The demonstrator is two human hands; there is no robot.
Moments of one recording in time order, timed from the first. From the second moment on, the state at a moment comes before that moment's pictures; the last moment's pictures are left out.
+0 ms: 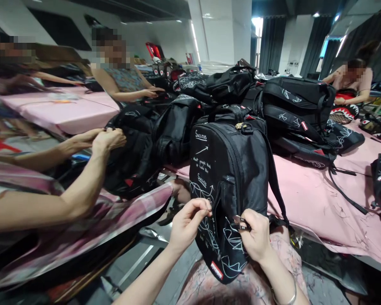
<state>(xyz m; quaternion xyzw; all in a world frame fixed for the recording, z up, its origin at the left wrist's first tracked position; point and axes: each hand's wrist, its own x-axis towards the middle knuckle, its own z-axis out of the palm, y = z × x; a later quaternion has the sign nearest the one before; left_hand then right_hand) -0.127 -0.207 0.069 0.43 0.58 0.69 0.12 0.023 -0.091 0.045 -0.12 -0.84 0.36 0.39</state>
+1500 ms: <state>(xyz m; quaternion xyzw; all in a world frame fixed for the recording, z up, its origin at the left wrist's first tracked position) -0.064 0.022 0.002 0.42 0.63 0.61 0.22 0.083 0.021 0.040 -0.47 -0.84 -0.03 0.28</state>
